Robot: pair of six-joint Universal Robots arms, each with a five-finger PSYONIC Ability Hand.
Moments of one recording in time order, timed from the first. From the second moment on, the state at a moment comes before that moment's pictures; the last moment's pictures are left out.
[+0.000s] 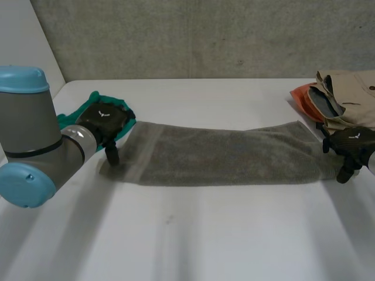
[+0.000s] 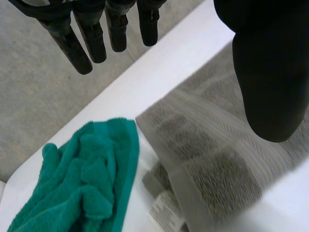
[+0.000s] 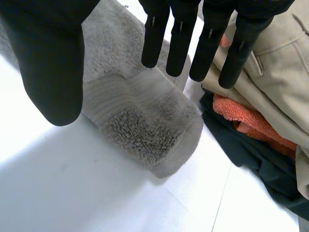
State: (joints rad) left arm 4.36 -2.03 -1.34 3.01 -1.51 3.60; right arm 1.47 -1.10 1.52 0.07 1.24 2.44; left_hand 0.20 0.21 0.21 0.20 0.05; right_hand 0.54 0.53 0.53 0.53 0.33
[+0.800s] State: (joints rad) left arm 4.32 -2.19 -1.31 3.13 -1.60 3.92; right arm 1.49 -1.16 1.60 -0.14 1.23 2.56; left_hand 1.16 1.19 1.18 1.19 0.98; right_hand 1.13 1.18 1.19 1.20 0.99
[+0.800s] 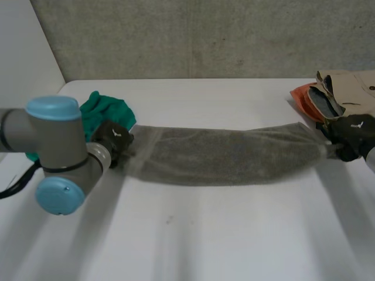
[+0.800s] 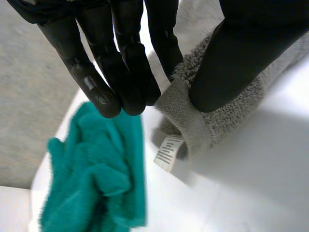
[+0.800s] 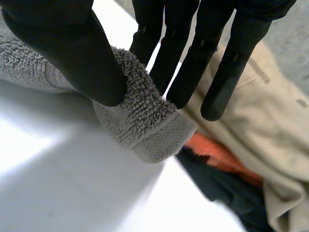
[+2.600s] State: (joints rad) left arm 4.43 -2.06 -1.46 3.10 -1.41 3.80; right arm 1.66 -1.08 1.76 -0.25 1.32 2.65; left_hand 0.45 0.45 0.45 0.45 0.28; right_hand 0.81 0.81 0.81 0.81 0.63
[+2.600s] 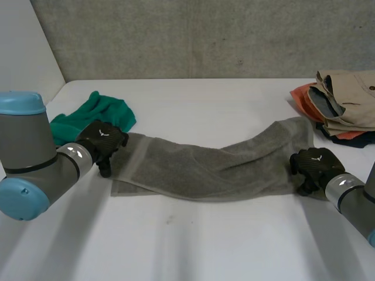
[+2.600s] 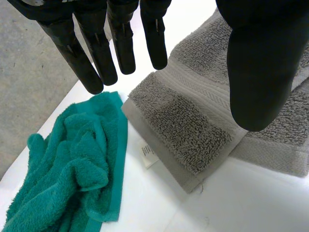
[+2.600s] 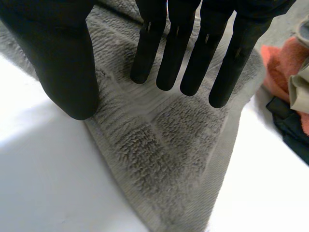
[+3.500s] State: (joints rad) left arm 4.36 -2.33 -1.27 3.10 -1.45 3.92; right arm 1.69 -1.53 1.50 0.15 1.22 2.97; left_hand 0.99 0.99 0.99 0.99 0.80; right_hand 1.14 1.17 1.19 1.20 0.99
